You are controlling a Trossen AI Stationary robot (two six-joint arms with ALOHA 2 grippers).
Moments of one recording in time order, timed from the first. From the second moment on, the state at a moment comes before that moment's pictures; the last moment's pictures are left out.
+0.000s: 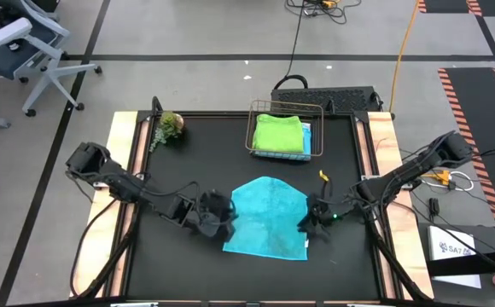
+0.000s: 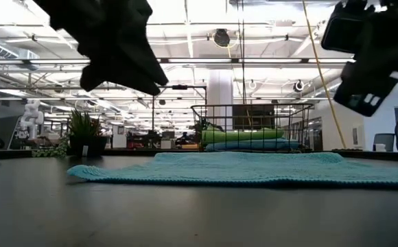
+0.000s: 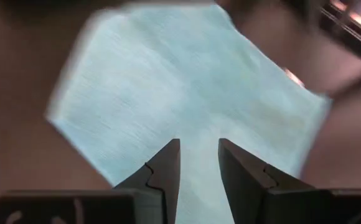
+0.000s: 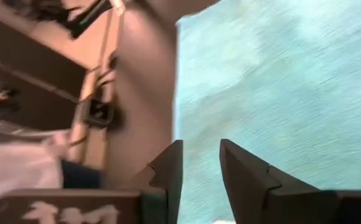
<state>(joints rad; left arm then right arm) -0.43 1.59 0.91 -0.13 -0.48 -0.94 0.42 1.11 0.37 0.19 -0.03 0.82</state>
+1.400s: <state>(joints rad) -0.49 1.92 0.91 0.21 -0.13 -1.05 0.50 1.44 0.37 0.20 -0.05 0.90</state>
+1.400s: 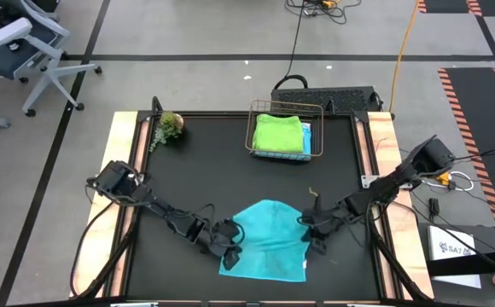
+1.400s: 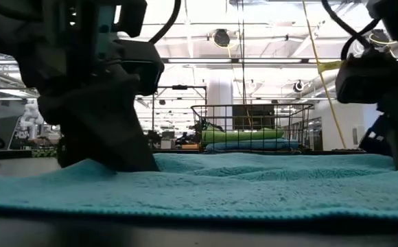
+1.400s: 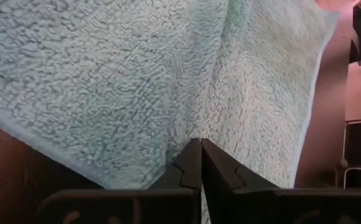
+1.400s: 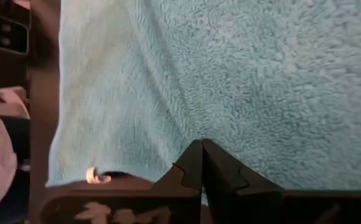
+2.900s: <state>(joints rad) -0.60 1.78 1.46 -0.77 -0.50 -0.88 0.66 1.33 0.97 -0.66 0.10 0.47</state>
